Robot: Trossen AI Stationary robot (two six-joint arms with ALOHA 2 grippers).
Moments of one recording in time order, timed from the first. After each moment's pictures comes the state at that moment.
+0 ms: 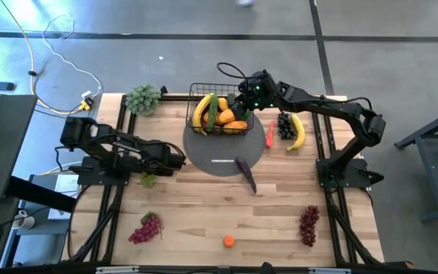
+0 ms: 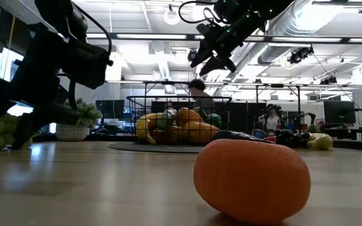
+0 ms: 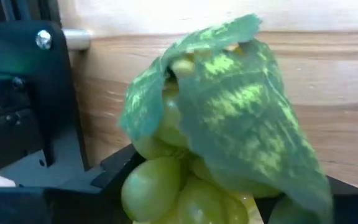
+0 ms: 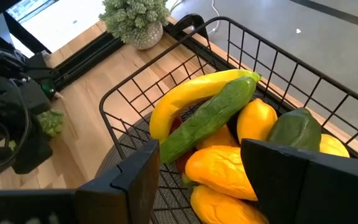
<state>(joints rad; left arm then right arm) 0.12 1.57 0.71 -1.07 0.01 -1.56 -0.49 1.60 1.31 -0.32 -0.09 0.29</state>
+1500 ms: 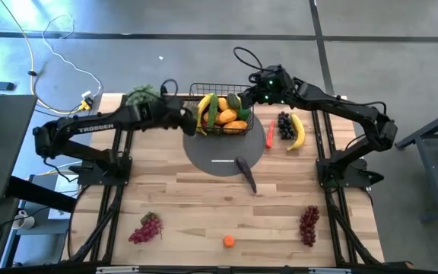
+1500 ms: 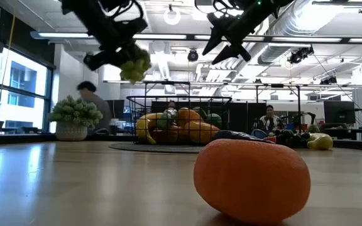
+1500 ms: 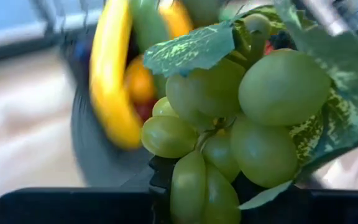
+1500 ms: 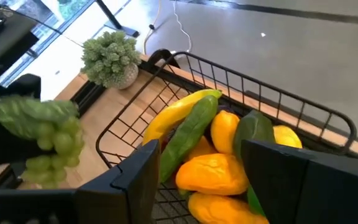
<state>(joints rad) 0.48 1.24 0.95 -0.48 -0.16 -0.65 -0.52 1.48 1.31 -0.39 0.03 0.49</state>
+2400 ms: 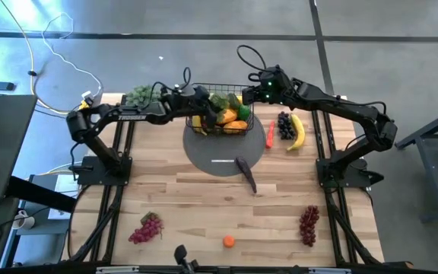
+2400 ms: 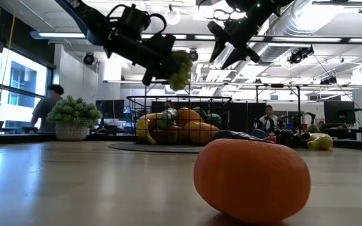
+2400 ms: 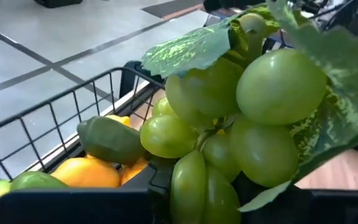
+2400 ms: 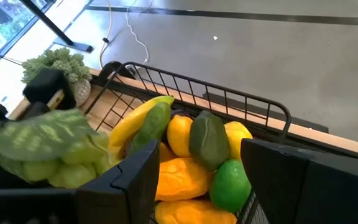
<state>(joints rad) 0.62 1.62 0.97 0.31 0.15 -0.20 -0.52 1.48 1.31 -0.46 0.21 0.59</state>
